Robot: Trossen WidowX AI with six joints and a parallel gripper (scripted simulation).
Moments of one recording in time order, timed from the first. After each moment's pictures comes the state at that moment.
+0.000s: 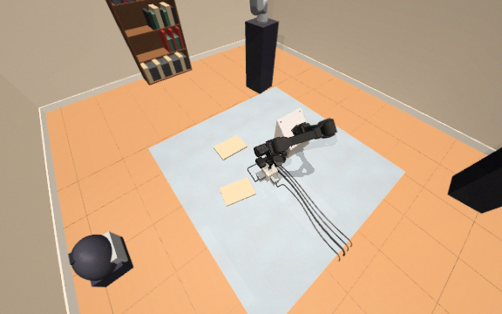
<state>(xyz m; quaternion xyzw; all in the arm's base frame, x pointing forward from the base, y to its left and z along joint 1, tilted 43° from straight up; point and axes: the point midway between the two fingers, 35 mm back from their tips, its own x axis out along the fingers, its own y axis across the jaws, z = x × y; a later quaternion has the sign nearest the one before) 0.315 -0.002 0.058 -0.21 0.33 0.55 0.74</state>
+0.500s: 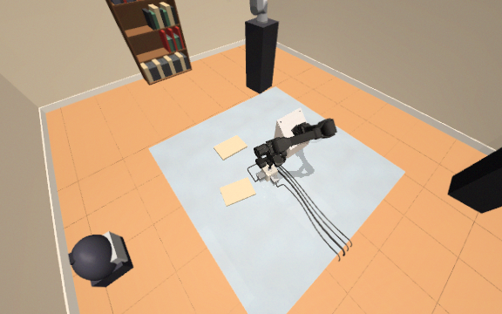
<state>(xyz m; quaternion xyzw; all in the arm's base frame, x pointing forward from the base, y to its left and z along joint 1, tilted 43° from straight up) 0.315 -0.001 0.056 -0.21 0.33 0.55 0.74</state>
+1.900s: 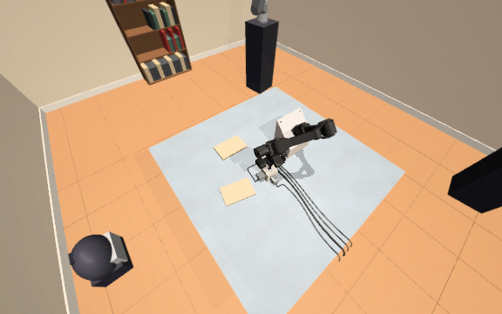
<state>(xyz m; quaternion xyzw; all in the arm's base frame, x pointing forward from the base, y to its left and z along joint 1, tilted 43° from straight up) 0.316 0.003 0.053 -0.21 0.33 0.55 0.74</state>
